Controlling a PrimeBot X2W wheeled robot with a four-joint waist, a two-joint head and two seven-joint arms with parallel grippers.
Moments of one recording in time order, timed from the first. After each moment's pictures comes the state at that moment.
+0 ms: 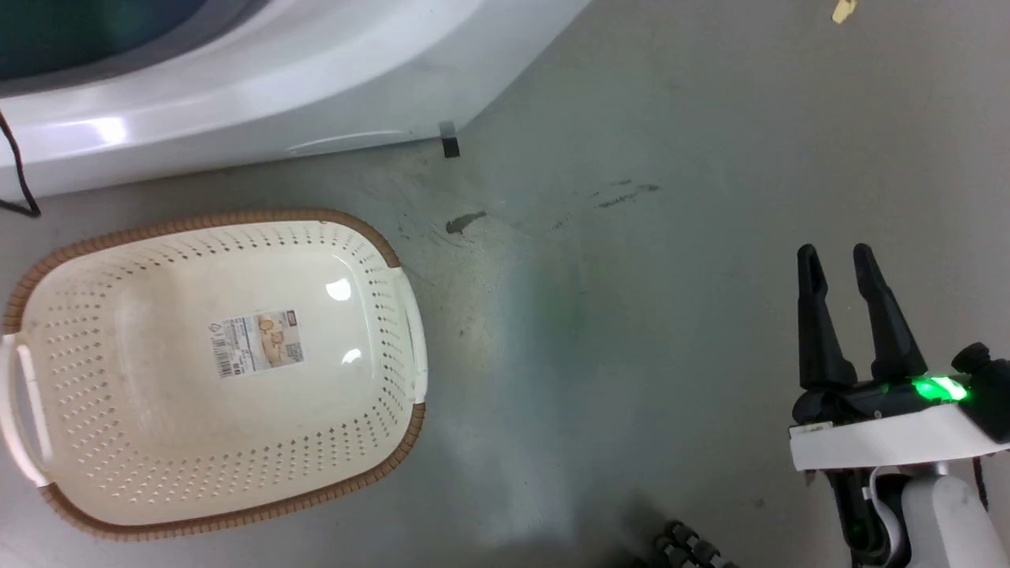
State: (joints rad) left arm -1.41 0.59 -0.32 0.91 -0.34 -0.12 0.20; right arm -0.20 -0.05 0.02 0.02 0.43 0.13 -0.26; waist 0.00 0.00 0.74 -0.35
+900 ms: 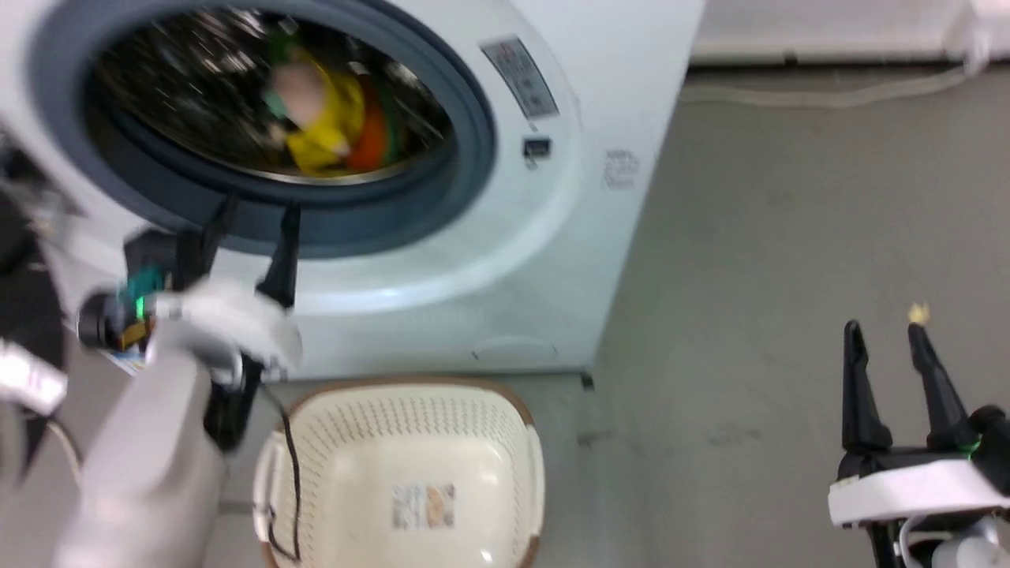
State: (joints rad) left arm -0.69 0.35 -0.33 0.71 -0.47 -0.08 -0.26; right arm -0.10 -0.05 -0.13 0.08 0.19 0.13 -0.26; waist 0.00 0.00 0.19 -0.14
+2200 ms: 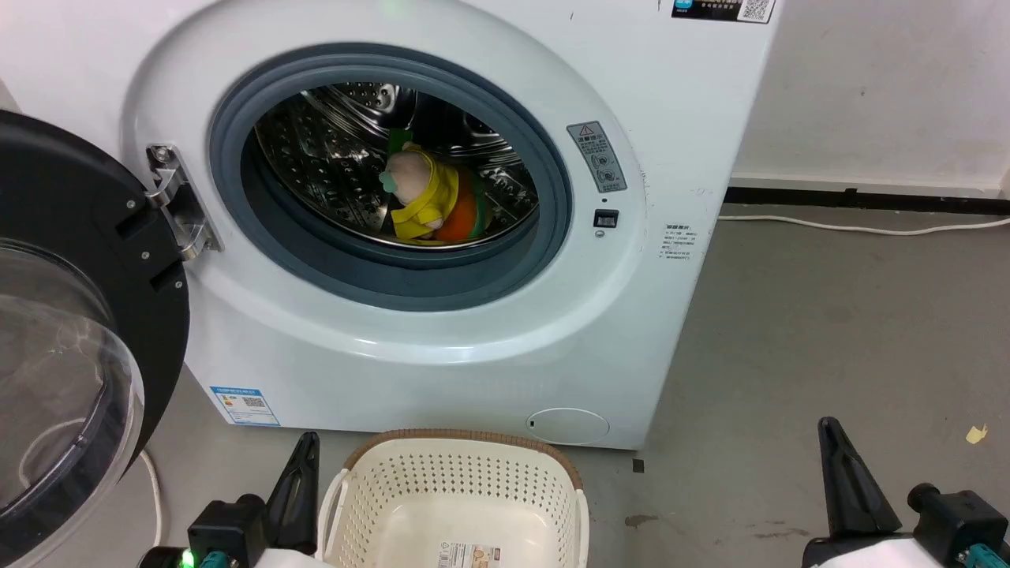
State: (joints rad) left arm 0.04 0.24 -0.22 0.12 -0.31 0.10 -0.25; right arm 0.06 -0.05 -0.05 0.11 0.17 0.13 -0.26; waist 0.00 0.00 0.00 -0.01
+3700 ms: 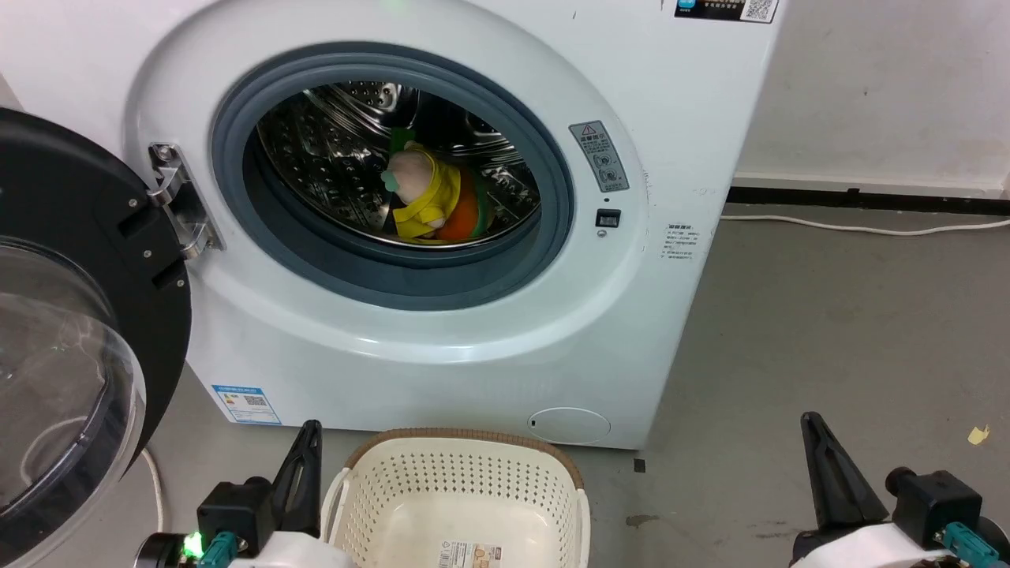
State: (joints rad) left arm 0.04 0.17 -0.14 0.08 -0.20 0.07 -0.16; right arm 0.05 -0.05 -0.03 0.08 0.11 0.13 -0.16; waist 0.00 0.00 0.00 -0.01
